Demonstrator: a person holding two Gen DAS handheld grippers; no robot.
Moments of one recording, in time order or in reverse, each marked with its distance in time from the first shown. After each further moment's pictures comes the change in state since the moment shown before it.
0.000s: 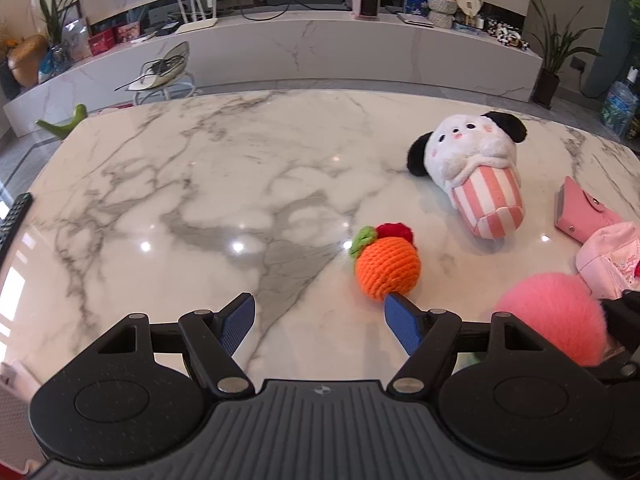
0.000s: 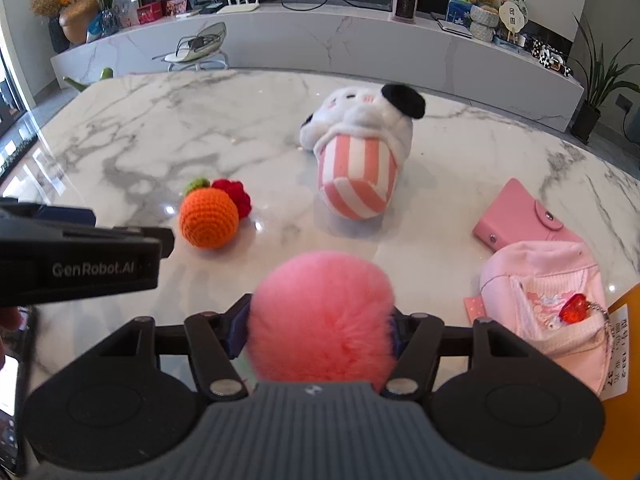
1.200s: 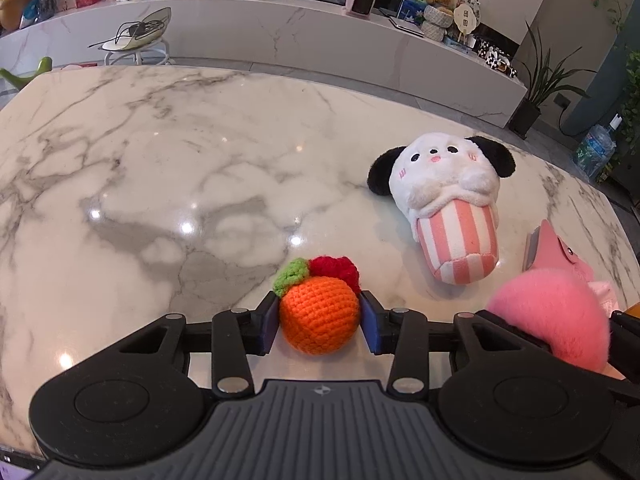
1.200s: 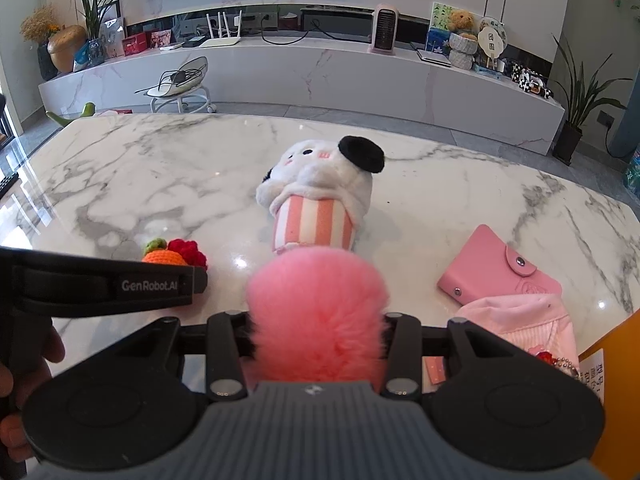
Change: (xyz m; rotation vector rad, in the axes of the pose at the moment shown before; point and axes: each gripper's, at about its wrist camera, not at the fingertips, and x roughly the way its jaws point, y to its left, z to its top) left arm 0.037 -0.008 0.018 -0.159 0.027 -0.158; right arm -0.004 -0.021 0.022 0.031 -0.113 -0.046
